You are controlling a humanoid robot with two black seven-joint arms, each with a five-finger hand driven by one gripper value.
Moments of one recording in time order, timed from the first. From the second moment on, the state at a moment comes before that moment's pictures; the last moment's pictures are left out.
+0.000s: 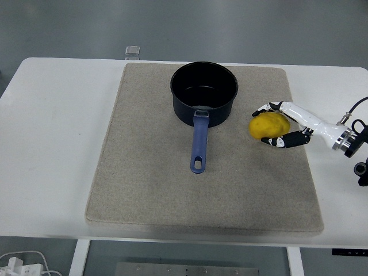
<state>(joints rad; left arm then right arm) -0.07 0.00 -0.06 -0.14 -0.06 -0.13 0.14 0.80 -0.58 0.32 0.98 -1.23 -0.12 0.61</state>
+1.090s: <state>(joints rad) -0.07 0.00 -0.05 -0.15 -0.06 -0.13 0.14 1.23 -0.70 0.32 0.98 -1.11 0.10 0.55</state>
